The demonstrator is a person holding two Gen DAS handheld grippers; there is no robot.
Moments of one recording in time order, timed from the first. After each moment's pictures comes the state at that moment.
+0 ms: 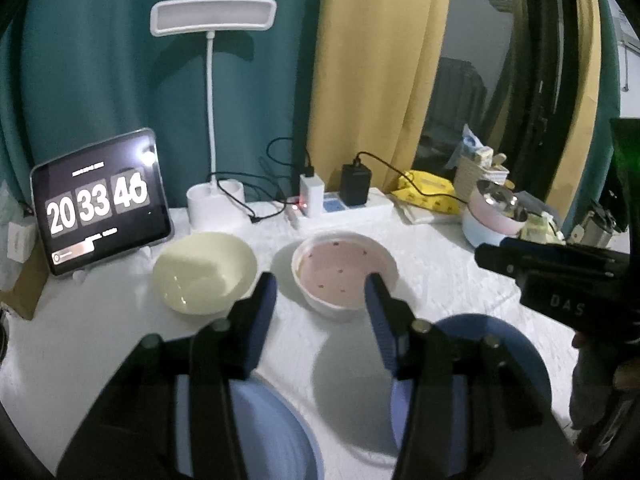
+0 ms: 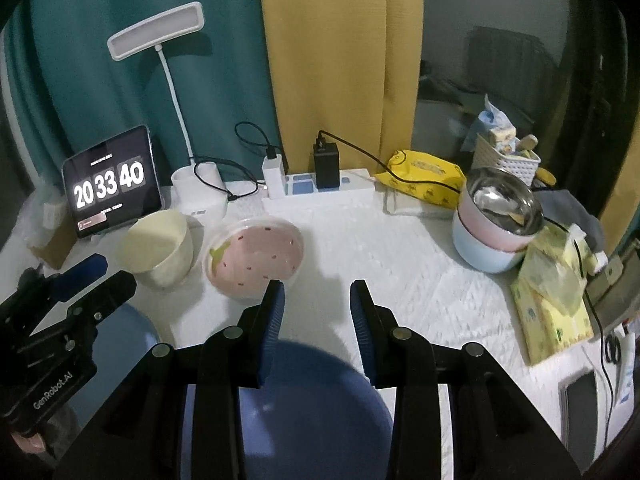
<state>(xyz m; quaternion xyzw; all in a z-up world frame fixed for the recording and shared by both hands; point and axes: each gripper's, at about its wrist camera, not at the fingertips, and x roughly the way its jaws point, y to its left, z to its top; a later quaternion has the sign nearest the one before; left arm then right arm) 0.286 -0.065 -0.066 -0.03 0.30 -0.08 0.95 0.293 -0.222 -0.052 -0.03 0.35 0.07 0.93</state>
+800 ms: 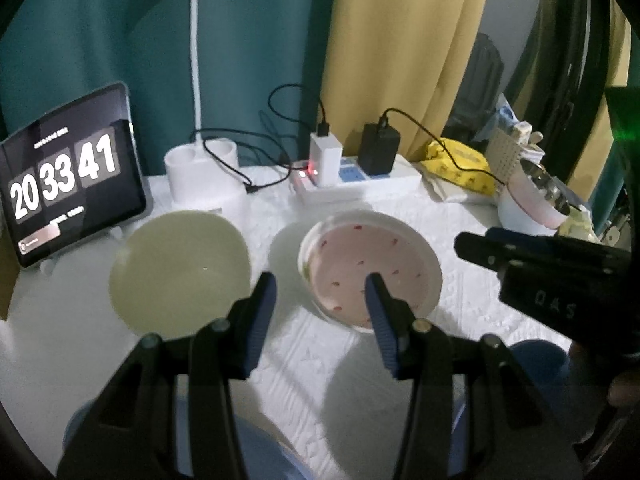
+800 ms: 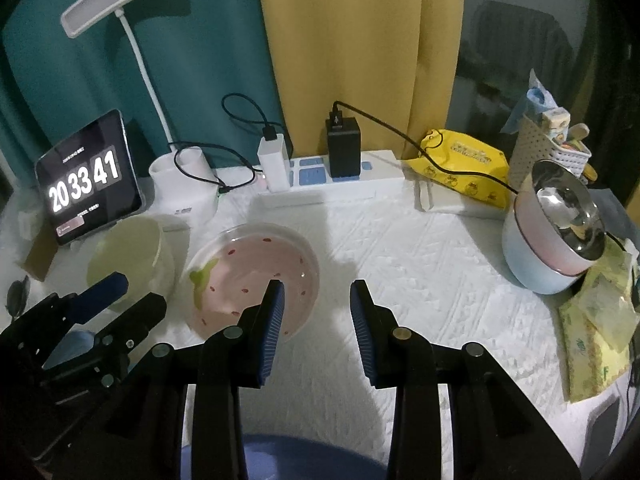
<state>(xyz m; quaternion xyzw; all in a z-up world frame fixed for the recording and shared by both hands) 0.364 -0.066 -0.110 -0.04 0.37 -0.07 0.93 0.375 -0.199 -0.092 -0.02 0.41 0.08 0.91</state>
